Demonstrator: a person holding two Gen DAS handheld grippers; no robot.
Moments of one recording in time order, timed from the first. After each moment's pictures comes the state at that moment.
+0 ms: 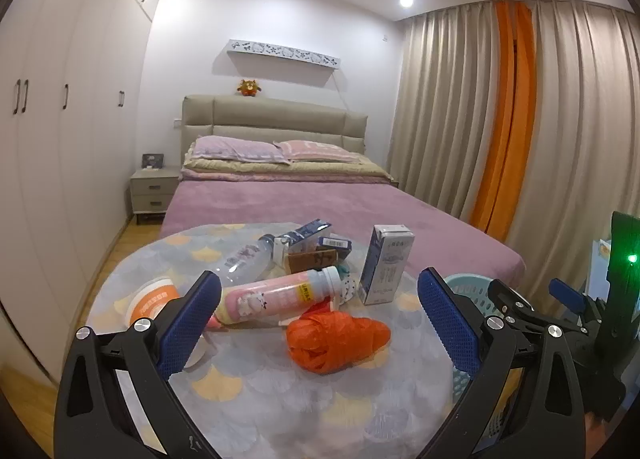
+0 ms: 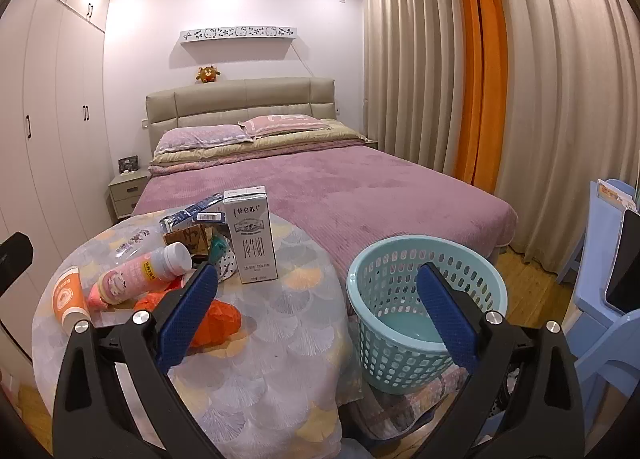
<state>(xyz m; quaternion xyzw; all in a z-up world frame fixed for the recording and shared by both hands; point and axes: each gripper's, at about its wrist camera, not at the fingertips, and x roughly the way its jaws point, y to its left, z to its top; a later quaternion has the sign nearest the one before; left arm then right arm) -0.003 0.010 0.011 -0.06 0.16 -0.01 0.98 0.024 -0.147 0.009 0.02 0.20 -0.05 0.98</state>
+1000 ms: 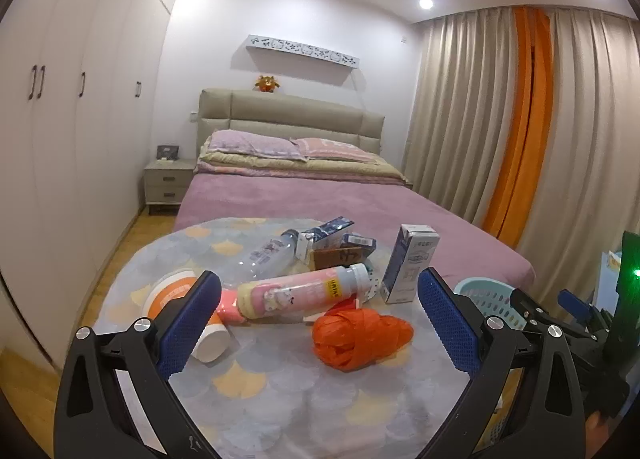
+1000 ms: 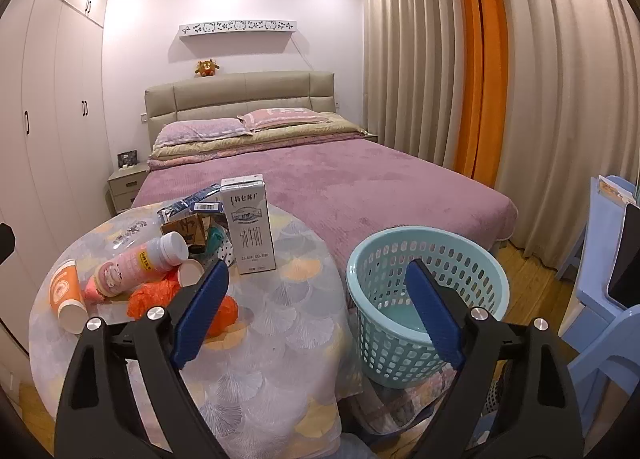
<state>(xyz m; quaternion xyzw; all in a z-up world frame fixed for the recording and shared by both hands) -0.007 0.041 0.006 -0.08 0.17 0.01 0.98 0.028 -0.145 -0.001 0.01 0.21 -0.05 0.98</state>
